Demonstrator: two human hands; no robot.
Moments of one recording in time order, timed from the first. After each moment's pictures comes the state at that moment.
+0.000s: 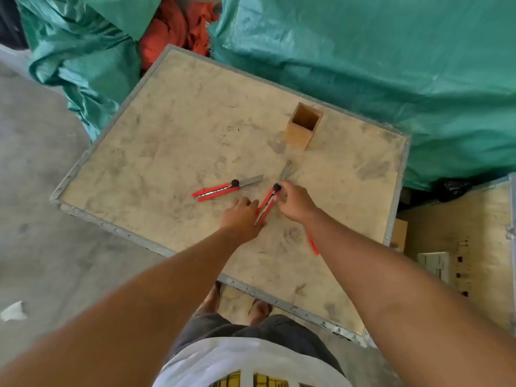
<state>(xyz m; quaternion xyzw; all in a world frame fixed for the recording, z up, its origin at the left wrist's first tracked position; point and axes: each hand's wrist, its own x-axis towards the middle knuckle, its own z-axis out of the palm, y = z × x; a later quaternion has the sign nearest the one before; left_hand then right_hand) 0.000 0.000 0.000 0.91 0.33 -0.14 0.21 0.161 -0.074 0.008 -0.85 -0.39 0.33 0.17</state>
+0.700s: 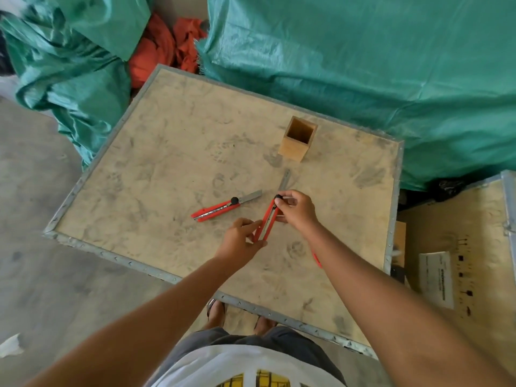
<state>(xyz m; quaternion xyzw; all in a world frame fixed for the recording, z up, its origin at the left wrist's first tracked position) -0.026 0.001 0.017 0.82 0.34 -0.01 0.45 0.153 -0.066 0.020 -0.80 -0.09 0.39 0.45</state>
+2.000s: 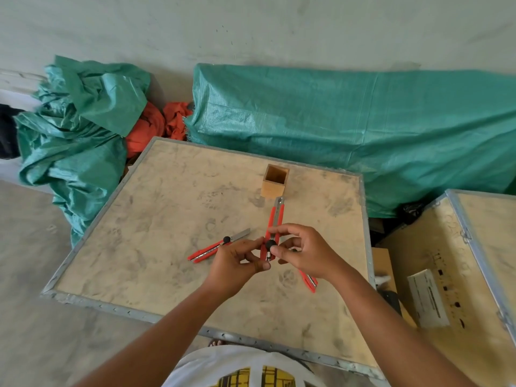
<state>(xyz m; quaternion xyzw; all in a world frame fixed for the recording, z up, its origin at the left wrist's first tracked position) -0.043 -0.017 0.151 0.71 0.26 0.13 0.64 0.109 -0.146 0.165 -0.74 -0.33 0.36 0.47</state>
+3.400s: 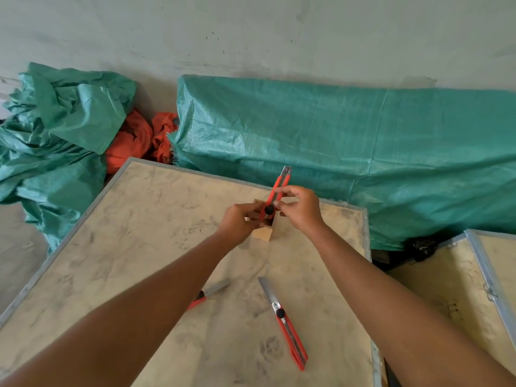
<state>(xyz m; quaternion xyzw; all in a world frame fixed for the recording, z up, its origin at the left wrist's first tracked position) 0.196 0.109 0.118 0.82 0.28 0.07 0.50 0.335 -0.007 0.118 -0.82 -0.28 0.16 0.47</state>
